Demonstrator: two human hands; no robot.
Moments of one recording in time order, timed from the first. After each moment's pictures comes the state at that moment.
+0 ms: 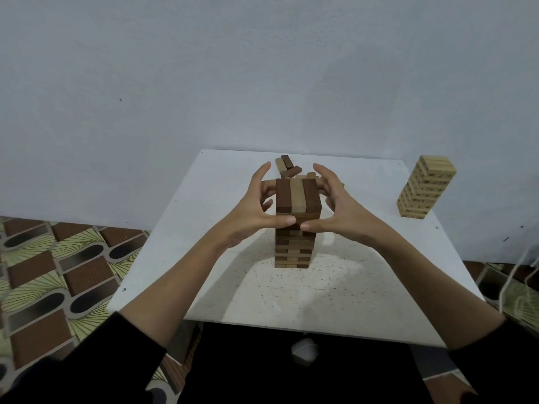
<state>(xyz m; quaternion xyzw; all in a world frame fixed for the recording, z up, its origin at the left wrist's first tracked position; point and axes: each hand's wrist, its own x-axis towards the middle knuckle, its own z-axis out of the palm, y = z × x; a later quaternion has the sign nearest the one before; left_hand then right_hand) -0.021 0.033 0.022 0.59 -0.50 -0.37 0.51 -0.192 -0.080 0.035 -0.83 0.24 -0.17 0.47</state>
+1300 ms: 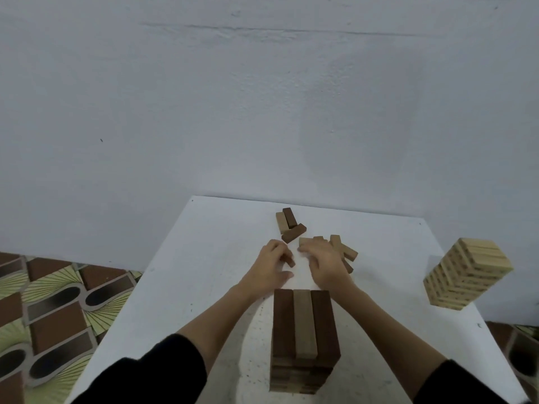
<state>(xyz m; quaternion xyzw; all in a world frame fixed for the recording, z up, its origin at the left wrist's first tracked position) 0.051 -0.129 -0.093 0.73 -0.57 -0.17 0.34 -0.092 -0.221 -0.076 -0.92 0.24 -0.27 0.18</state>
